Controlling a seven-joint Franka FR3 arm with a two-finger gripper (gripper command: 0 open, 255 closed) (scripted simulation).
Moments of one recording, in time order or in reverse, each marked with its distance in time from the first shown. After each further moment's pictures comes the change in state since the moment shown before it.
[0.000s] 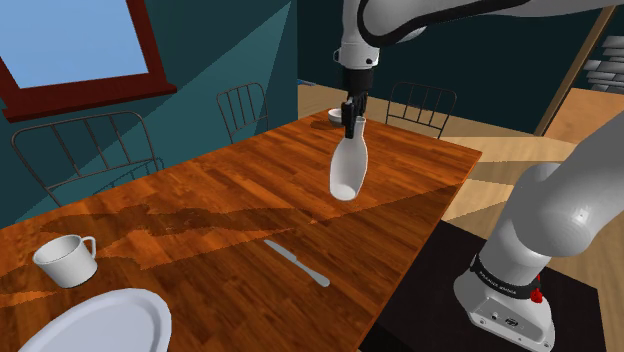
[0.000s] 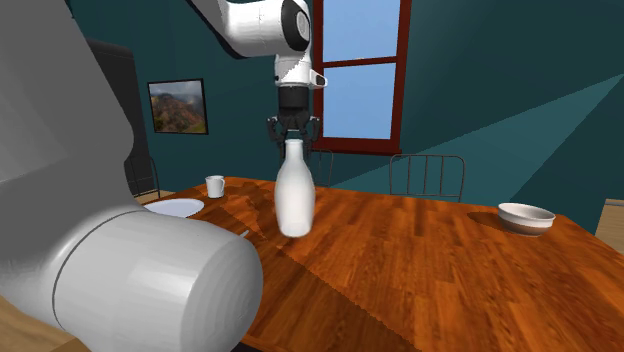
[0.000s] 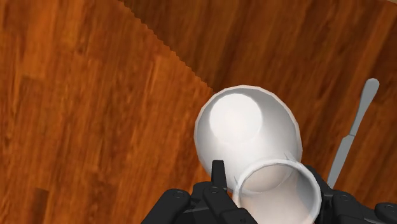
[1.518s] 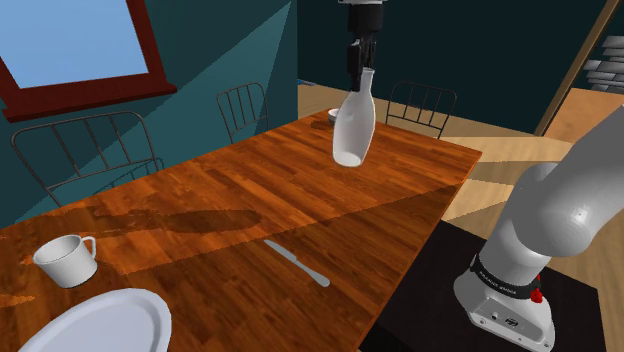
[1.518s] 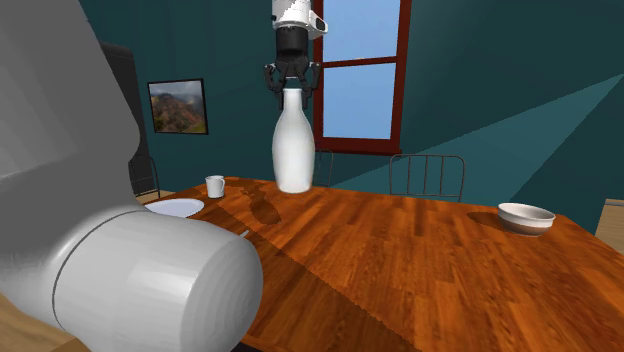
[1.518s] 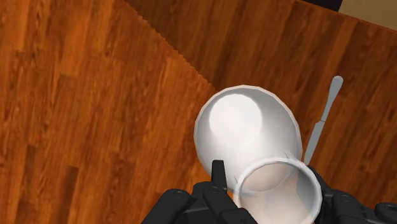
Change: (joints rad) arm -0.001 0.040 -0.001 0.355 -0.002 -0.315 0.000
